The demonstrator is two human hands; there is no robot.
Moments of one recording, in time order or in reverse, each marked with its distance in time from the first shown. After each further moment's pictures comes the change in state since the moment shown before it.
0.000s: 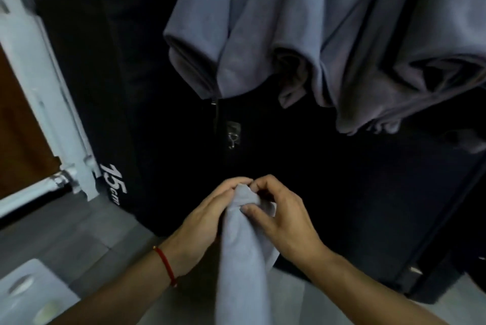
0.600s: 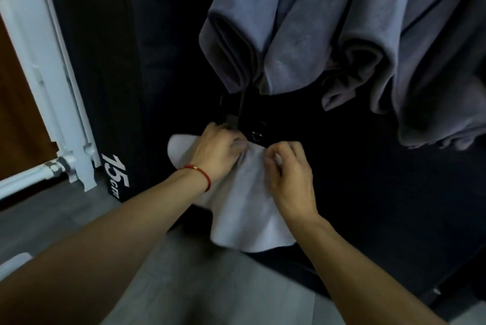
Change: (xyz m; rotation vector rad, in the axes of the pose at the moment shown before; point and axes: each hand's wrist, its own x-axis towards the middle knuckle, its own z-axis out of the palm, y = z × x) left_hand 0.143 0.009 -0.084 1.180 0.183 0.379; right_hand 0.086 0.022 0.043 -0.213 0.274 0.032
